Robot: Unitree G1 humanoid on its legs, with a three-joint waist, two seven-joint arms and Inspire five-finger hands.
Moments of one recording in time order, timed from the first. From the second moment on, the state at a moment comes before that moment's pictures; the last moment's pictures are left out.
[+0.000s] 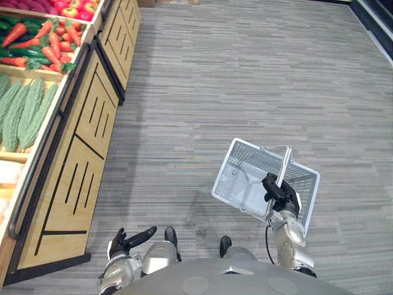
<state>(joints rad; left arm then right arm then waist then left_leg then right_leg) 0.17 0.10 0.25 1.00 -0.22 -0.11 0.14 0.16 -0.03 -0.14 0.40 0.40 -0.08 -0.17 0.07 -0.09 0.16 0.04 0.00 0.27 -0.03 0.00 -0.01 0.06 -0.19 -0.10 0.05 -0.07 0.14</state>
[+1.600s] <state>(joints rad) 0.12 0.08 0.24 1.03 -0.18 -0.10 0.15 0.27 0.00 -0.03 0.39 0.36 -0.07 -0.07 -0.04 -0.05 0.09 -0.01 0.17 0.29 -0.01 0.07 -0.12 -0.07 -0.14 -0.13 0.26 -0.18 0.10</state>
